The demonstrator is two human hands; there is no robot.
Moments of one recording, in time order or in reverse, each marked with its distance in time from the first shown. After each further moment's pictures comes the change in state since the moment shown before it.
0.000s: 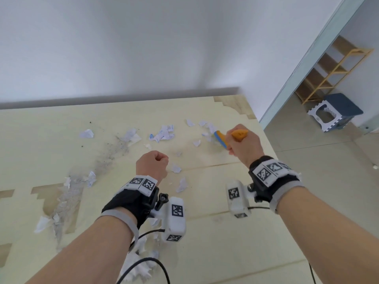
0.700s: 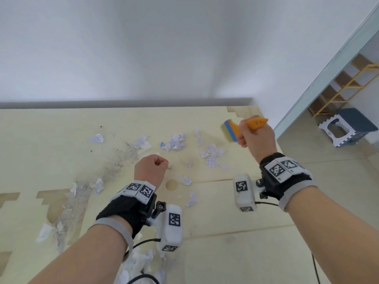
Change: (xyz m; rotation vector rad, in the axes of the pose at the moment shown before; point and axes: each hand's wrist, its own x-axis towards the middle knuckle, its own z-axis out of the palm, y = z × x) left_hand 0.022 -0.013 -0.019 -0.013 0.064 0.020; right_hand 0.042 -0.023 0.012 0.104 0.078 -0.151
